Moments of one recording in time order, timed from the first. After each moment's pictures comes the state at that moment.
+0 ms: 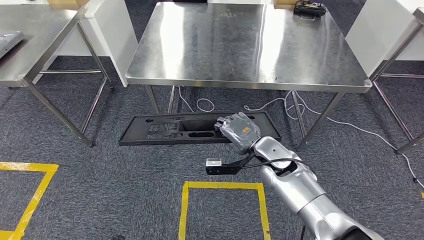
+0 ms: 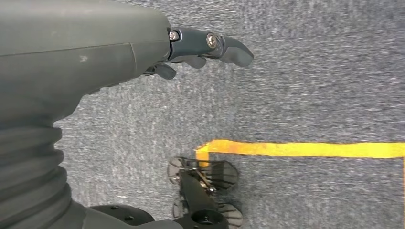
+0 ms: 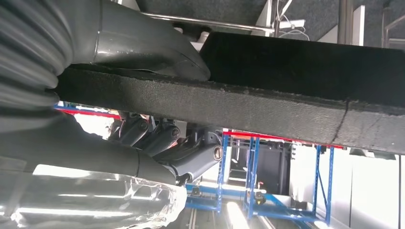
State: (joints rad) left arm -0.08 -0.14 0.72 -0.20 -0.73 0.19 -0.35; right arm -0.63 -0.10 0.60 -0.94 1.05 -0.21 -0.26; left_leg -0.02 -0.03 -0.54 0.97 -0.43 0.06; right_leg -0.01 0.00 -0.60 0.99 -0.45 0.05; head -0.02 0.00
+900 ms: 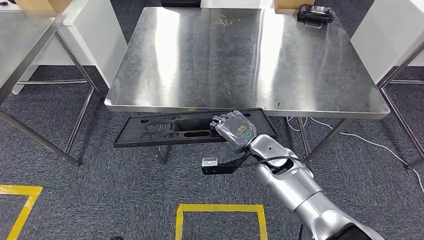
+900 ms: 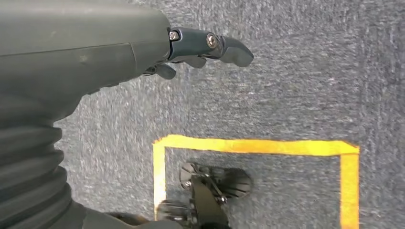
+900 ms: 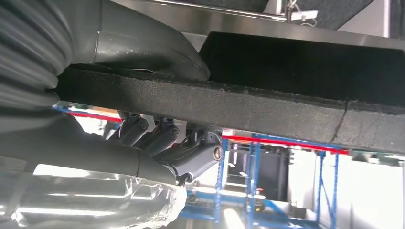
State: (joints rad) left arm -0.07 -0.14 0.75 -0.20 -0.71 0.20 -0.36; right arm -0.65 -0.08 0.62 -0.92 1.06 -0.21 -0.26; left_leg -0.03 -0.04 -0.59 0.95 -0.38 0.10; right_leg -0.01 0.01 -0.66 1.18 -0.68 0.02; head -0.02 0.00
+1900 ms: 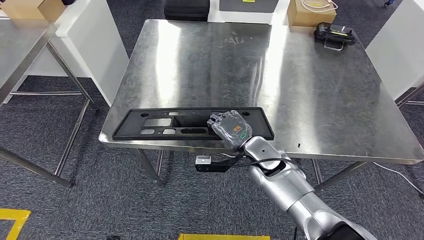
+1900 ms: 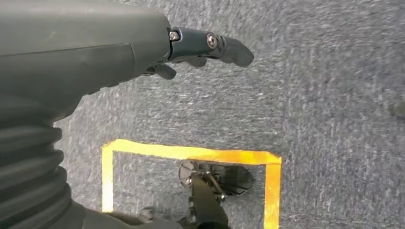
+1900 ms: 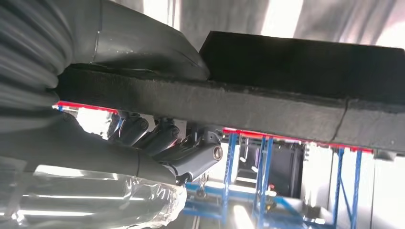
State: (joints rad) left arm -0.07 -0.14 0.77 -0.20 -0.72 0.20 -0.39; right arm -0.64 -0.03 0.61 -0.87 1.13 -0.29 -0.18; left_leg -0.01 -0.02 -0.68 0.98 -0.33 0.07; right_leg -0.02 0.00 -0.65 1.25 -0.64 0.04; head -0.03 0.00
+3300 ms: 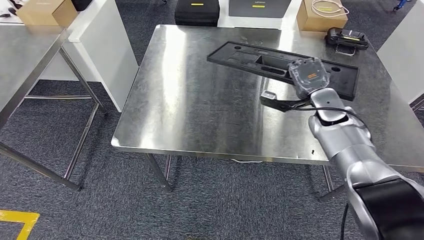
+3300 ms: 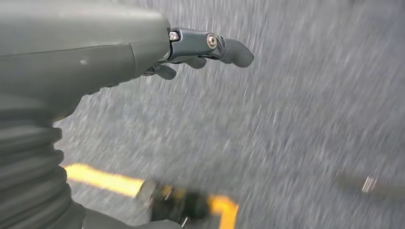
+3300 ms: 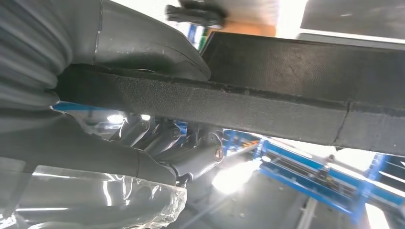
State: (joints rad) left arm -0.07 -0.13 0.88 -0.20 -0.65 0.35 -0.61; right arm -1.01 -0.23 0.37 -0.45 1.32 -0.41 -0.04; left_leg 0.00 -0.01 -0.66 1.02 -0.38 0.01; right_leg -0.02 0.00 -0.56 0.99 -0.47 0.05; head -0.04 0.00
